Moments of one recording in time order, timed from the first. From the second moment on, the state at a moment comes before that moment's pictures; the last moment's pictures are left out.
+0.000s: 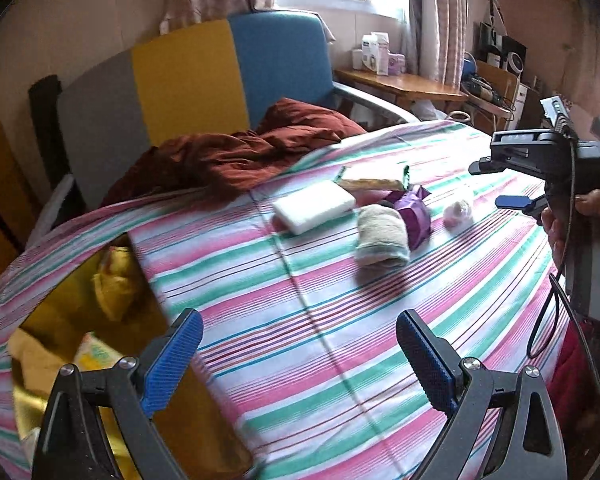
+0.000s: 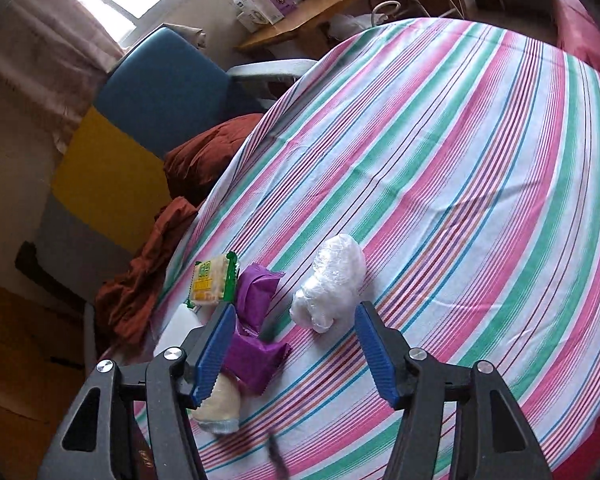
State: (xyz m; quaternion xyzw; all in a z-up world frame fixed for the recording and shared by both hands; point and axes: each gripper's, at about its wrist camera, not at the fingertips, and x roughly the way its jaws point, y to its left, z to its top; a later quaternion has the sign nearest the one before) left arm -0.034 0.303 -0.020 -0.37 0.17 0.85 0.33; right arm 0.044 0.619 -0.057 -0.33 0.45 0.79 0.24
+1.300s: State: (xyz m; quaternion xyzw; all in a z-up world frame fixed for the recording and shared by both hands) left arm -0.099 0.435 -0.091 -0.45 0.13 0.78 0.41; right arm -0.020 0.572 -0.071 -0.44 0.32 0.82 0.16
